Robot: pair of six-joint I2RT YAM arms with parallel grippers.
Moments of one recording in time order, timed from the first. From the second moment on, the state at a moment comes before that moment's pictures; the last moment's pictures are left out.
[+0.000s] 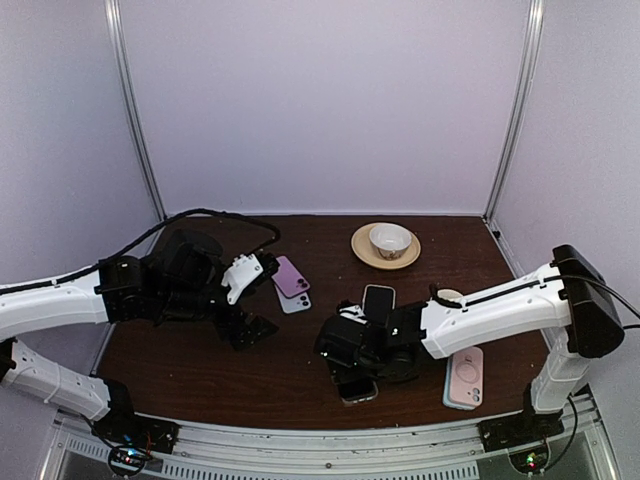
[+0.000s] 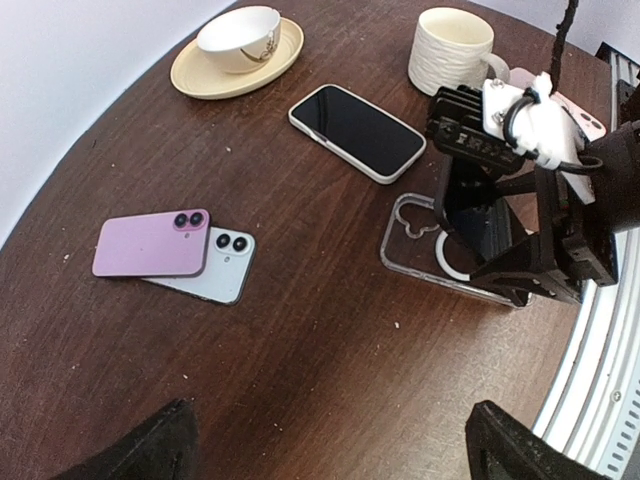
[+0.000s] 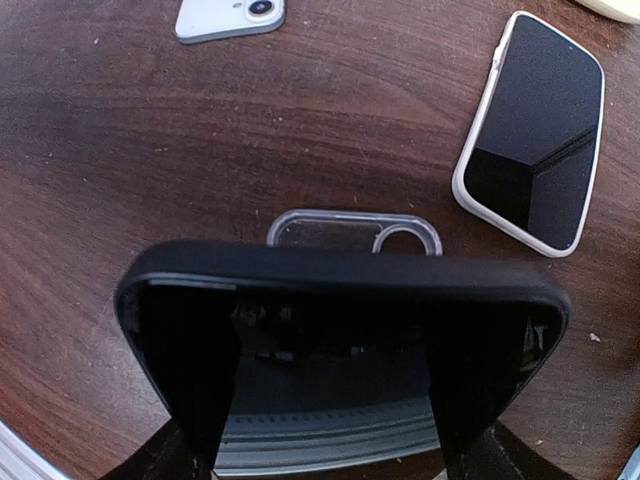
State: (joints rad) left arm -0.99 1.15 0.91 -0.47 -0.05 0.07; right arm 1.30 1.76 1.15 -0.56 0.47 0.95
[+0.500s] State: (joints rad) left arm -0.98 1.15 0.91 -0.48 -0.05 0.07; right arm 1.29 1.80 1.23 -0.67 0.47 0.95
